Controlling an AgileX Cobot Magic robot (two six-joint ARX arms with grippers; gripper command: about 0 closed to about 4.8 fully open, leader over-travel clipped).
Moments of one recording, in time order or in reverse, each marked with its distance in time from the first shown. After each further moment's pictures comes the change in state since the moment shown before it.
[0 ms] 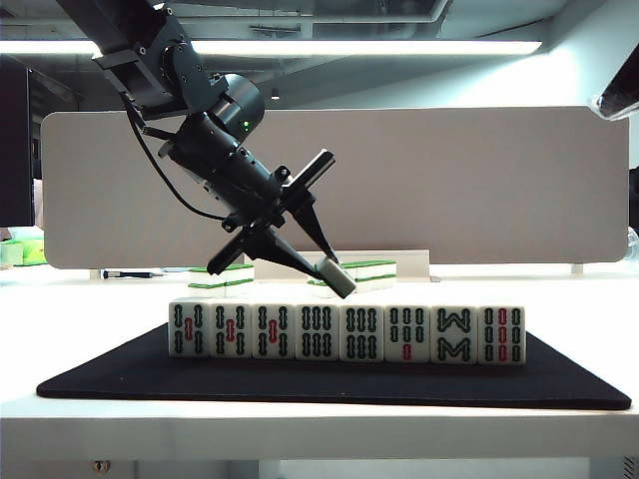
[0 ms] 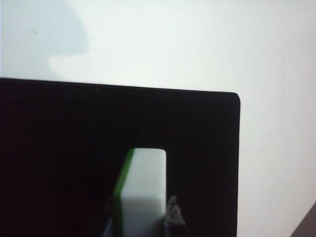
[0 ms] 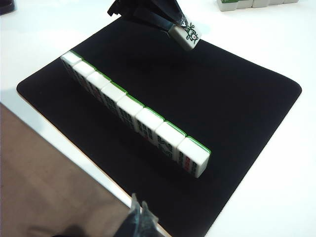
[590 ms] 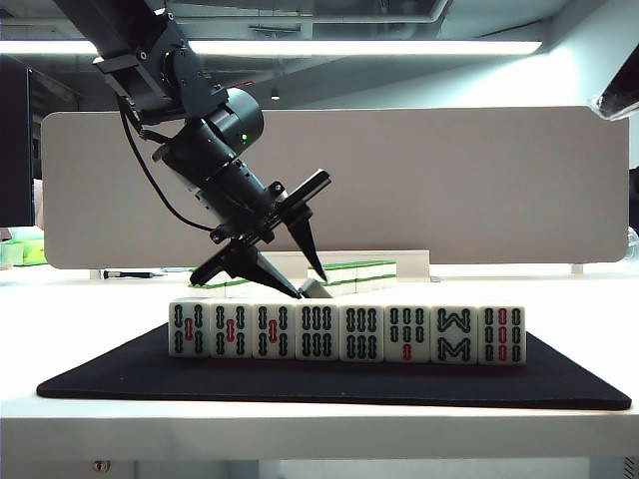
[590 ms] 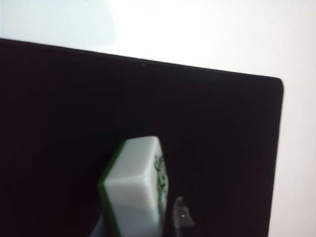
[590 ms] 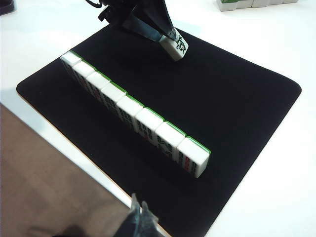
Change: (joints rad) left arm 0.000 0.010 0.000 -0.100 -0.045 0.040; right arm 0.000 0.000 0.000 0.000 0.000 0.000
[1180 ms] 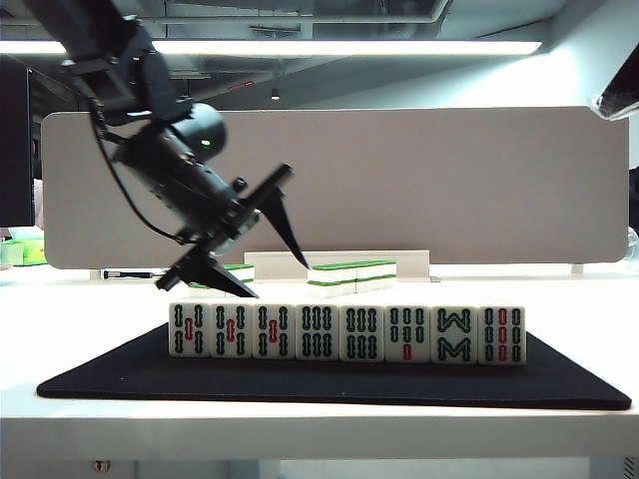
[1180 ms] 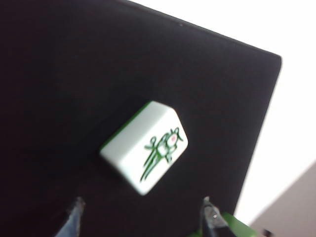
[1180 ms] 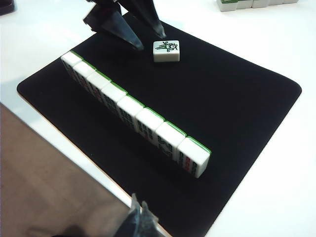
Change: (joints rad) left arm 0.099 -0.008 0.000 -0.140 0.201 -0.004; right arm 0.000 0.000 0.000 0.000 0.000 0.000
